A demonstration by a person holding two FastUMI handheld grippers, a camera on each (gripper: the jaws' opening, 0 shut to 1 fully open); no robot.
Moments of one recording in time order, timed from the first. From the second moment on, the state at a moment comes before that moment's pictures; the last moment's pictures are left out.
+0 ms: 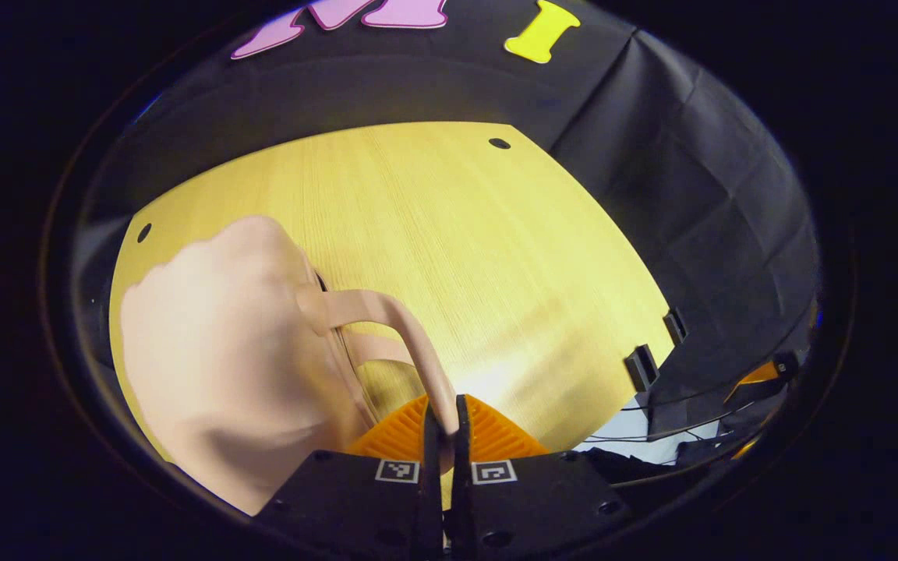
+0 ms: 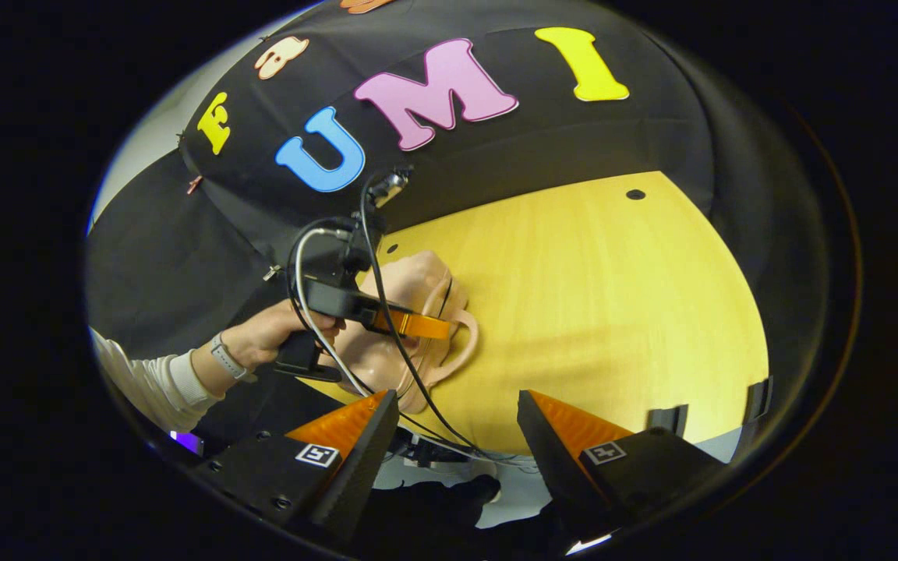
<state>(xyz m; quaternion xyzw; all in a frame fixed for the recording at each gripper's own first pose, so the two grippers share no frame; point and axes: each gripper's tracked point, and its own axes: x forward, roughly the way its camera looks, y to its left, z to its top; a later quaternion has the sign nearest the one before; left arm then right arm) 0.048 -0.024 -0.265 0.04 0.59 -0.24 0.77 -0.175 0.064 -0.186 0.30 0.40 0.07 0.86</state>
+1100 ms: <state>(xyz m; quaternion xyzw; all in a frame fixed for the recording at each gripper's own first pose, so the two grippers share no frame) 0.080 -0.029 0.080 0.00 0.09 -0.11 0.99 -0.040 -0.061 0.003 0.05 0.07 0.00 1.00</state>
